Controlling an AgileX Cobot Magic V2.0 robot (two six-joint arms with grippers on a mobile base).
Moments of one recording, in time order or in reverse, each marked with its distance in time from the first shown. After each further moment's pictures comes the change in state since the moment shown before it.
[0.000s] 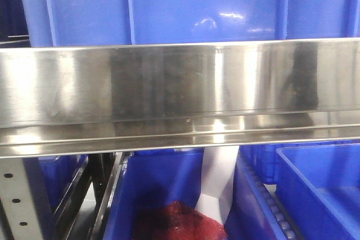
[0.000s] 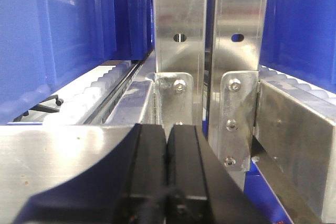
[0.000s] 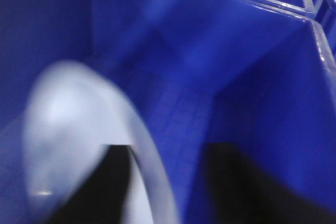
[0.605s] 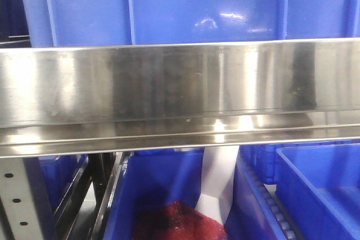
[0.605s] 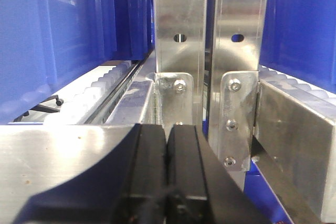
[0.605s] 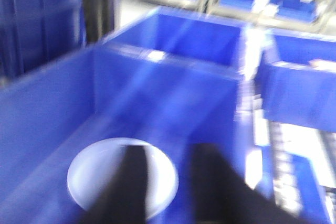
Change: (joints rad) left arm 0.000 0.000 0.000 0.000 0.000 0.000; right arm 0.000 -0.383 0.023 0.015 0.138 0.000
